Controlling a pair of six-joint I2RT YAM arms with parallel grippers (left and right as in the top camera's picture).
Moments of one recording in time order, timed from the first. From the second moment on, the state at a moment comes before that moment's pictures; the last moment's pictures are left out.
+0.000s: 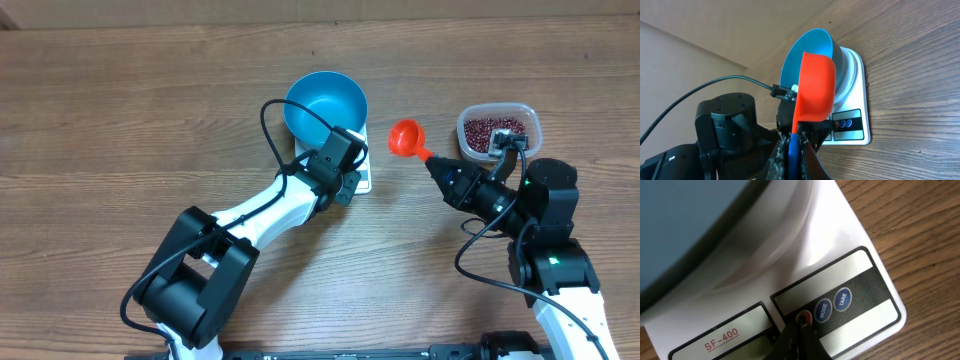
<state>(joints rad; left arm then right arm) -0.64 1.88 1.12 -0.27 -0.11 -0.15 0.03 0.94 0.64 -0.19 -0.62 0.67</state>
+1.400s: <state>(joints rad) -0.64 1.91 1.12 -0.23 -0.11 -0.15 0.03 0.94 0.64 -0.19 -0.62 0.67</state>
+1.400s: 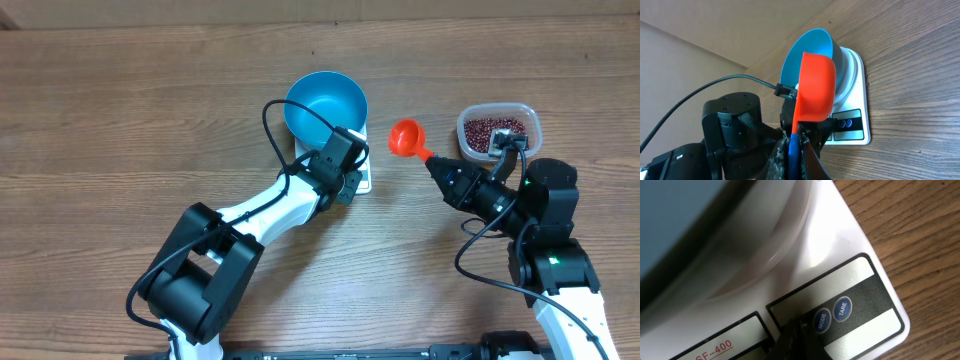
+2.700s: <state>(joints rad) -0.65 1.91 1.13 -0.30 -0.14 -0.18 0.03 0.94 0.64 -0.19 -0.62 0.67</state>
